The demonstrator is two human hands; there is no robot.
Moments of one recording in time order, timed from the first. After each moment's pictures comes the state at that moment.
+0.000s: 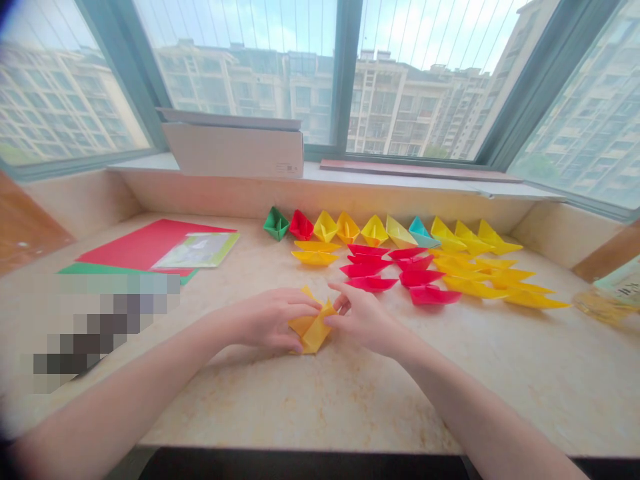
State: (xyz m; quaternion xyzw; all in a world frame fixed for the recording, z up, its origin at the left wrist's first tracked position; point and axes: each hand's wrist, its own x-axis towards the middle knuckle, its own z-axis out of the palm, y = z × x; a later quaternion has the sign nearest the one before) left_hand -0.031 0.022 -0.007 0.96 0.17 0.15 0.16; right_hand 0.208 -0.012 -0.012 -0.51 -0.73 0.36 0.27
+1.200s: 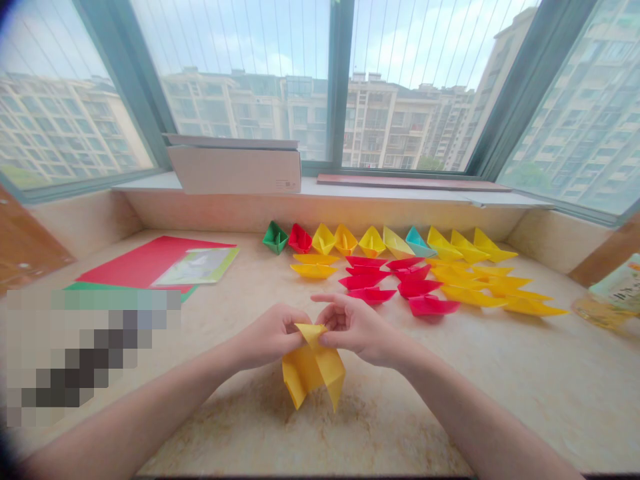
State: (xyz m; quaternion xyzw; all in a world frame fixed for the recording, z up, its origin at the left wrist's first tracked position) left_hand -0.007 -0.003 0.003 0.77 0.36 0.23 0.47; right_hand 0.206 -0.010 -0.006 -0.31 -0.62 0.64 0.33
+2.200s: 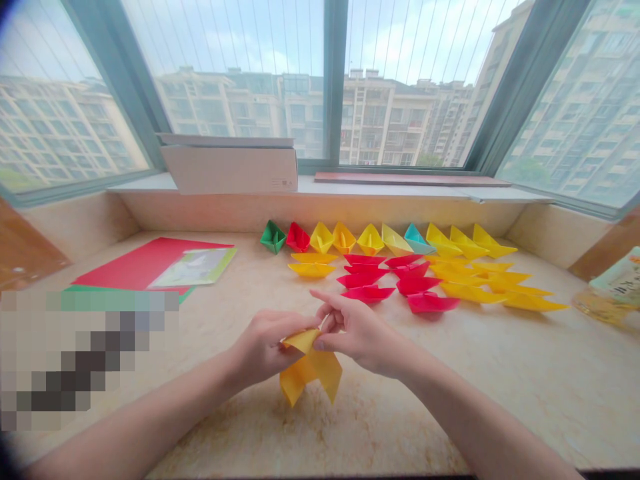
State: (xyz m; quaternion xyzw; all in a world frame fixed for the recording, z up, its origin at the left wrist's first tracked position) left_hand -0.012 -0.014 -0.007 0.89 0.27 0.32 0.19; right_hand 0.204 -0.020 -0.003 -0.35 -0.65 0.58 0.34
